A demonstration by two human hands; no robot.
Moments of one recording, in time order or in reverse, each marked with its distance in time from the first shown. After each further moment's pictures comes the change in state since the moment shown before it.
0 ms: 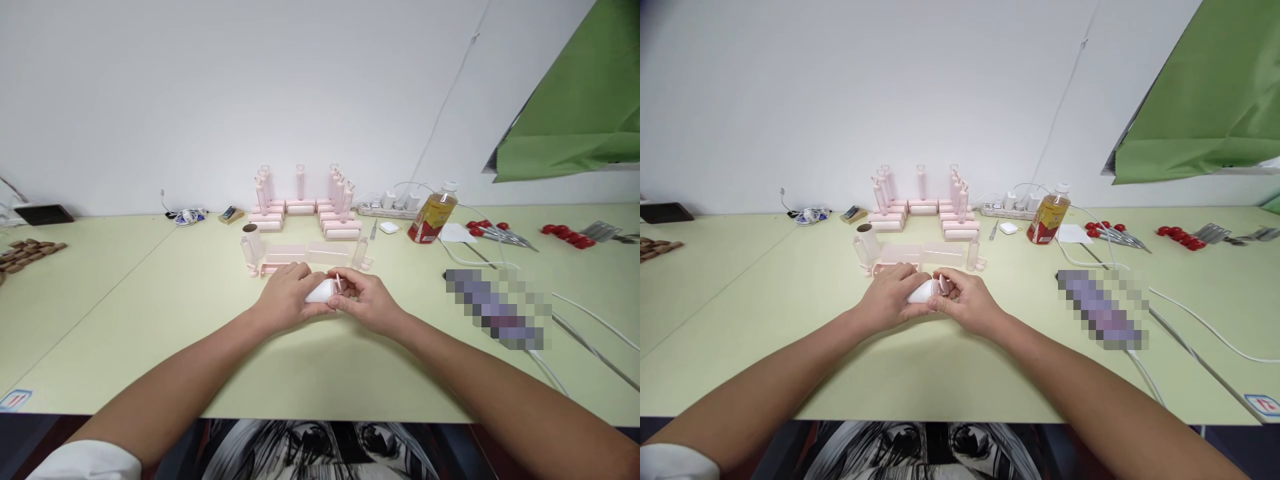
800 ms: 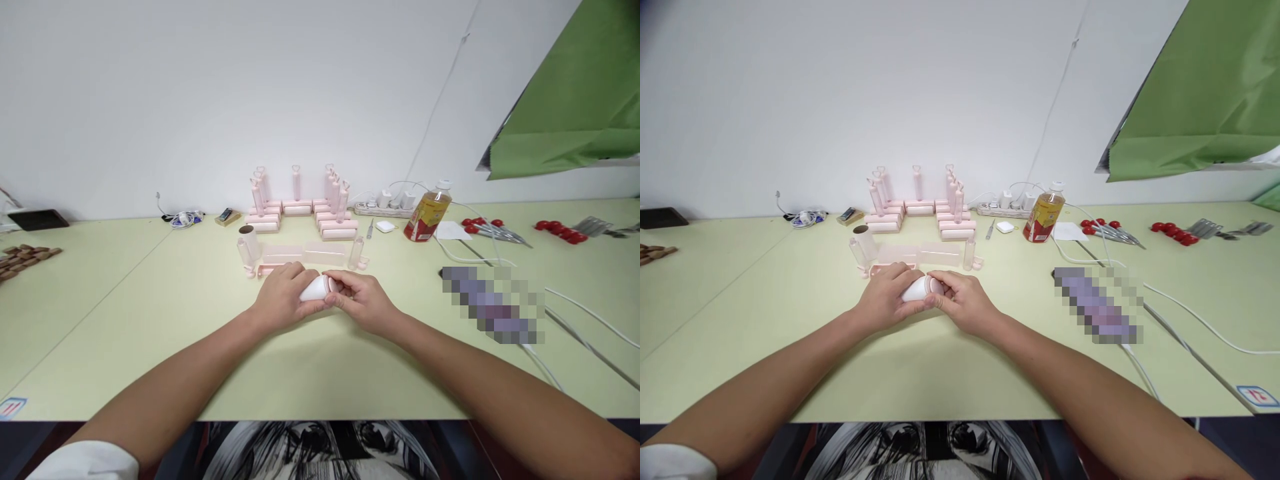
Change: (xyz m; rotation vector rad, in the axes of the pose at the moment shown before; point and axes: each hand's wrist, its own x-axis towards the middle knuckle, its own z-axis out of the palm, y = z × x) left_hand 0.000 -0.003 0.004 -0.062 0.067 -0.029; right_hand -0.001 0.000 0.001 -0.108 0.019 -0.088
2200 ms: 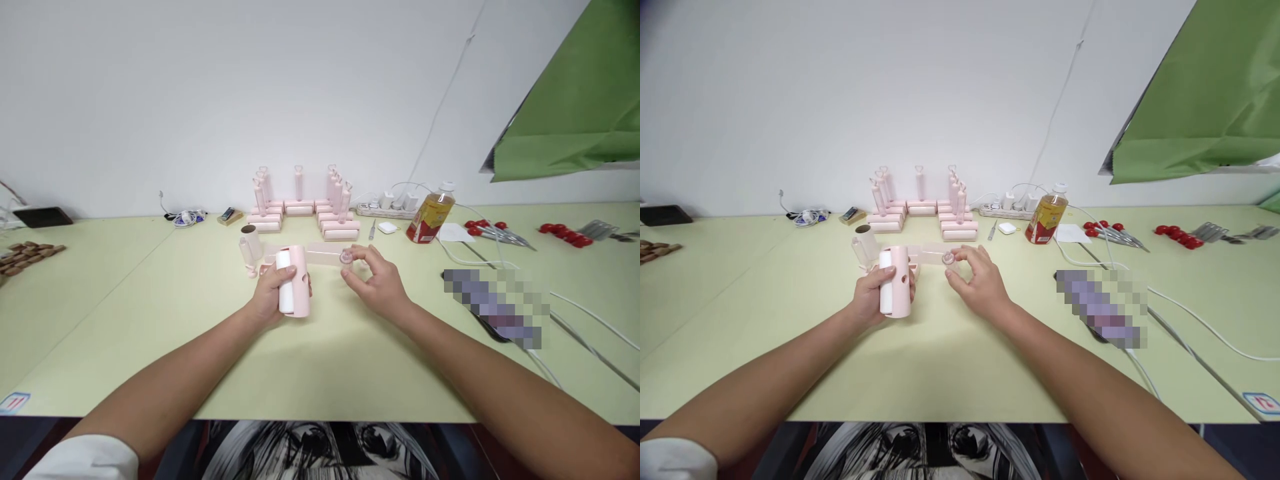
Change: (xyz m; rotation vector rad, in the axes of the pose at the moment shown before) left_hand 0.006 0.006 -0.001 -1.723 0.193 -0.749; right_hand 0.014 0.011 -0.019 -0.269 0.327 -0.108
